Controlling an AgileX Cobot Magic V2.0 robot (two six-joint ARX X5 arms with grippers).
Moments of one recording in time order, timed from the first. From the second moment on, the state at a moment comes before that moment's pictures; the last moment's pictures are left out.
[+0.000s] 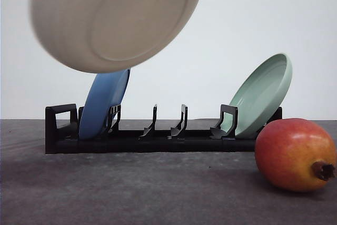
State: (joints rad) left_arx -1.17 1.35 1.46 -1.07 -0.11 -0.11; right_arx 0.07 0.56 0.91 -0.71 -0.71 0.08
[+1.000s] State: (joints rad) left_arx -1.32 1.67 1.05 -0.56 -0.37 -0.24; right_arx 0.07 0.56 0.91 -0.71 -0.71 0.09
